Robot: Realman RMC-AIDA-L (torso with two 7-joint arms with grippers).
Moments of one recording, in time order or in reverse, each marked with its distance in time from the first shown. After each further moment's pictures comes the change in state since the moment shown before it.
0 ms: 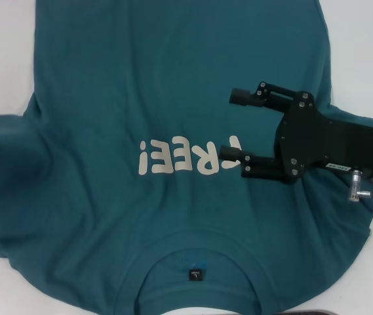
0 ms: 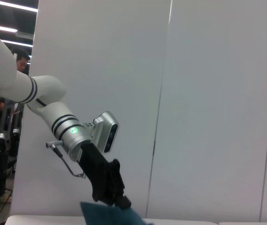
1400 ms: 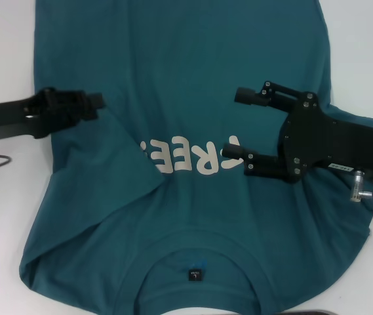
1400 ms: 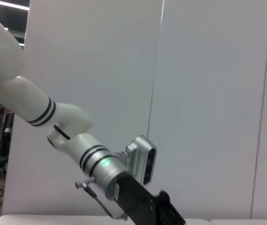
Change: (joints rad) left arm -0.177 -0.105 0.125 0.363 -0.077 -0.340 0.196; right arm -0.010 0.000 0.015 0.009 0.000 0.005 -0.010
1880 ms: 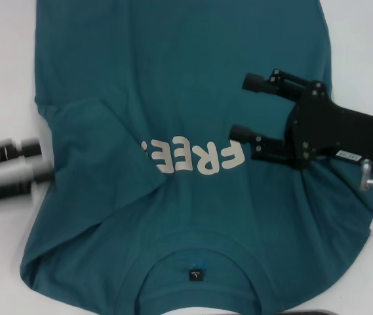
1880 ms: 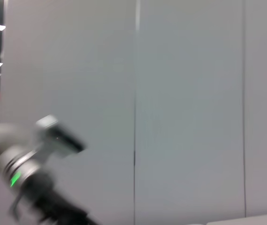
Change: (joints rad) left arm 0.253 0.025 -0.015 -0.204 -0.124 0.422 0.749; right arm 0.005 0.001 0.054 0.000 0.000 -0.013 0.107
